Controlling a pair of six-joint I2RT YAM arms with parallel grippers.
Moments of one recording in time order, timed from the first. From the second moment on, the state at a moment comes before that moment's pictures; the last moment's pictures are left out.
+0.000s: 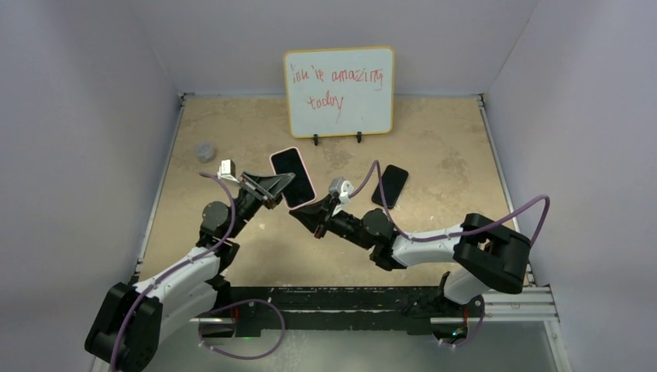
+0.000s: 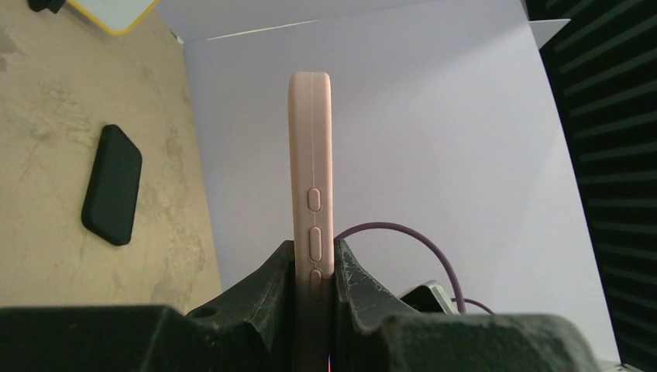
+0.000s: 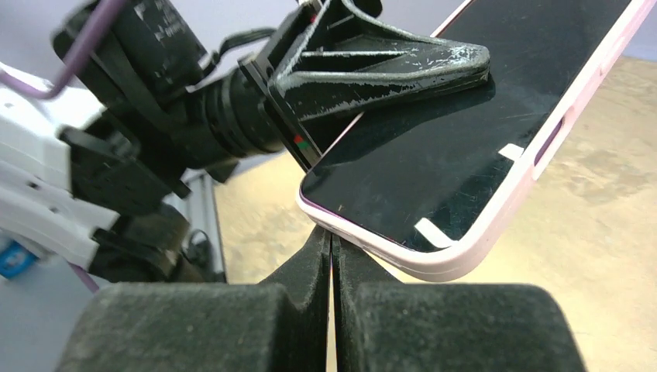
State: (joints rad) left arm -0.41 0.94 0.21 0.97 0.23 -1.54; right arm 1.10 1.52 0.54 1.19 -0.05 0.32
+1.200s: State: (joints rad) left arm -0.41 1.01 0.30 0.95 0.44 -1.42; right arm 0.80 1.19 0.42 0.92 -0.55 0.51
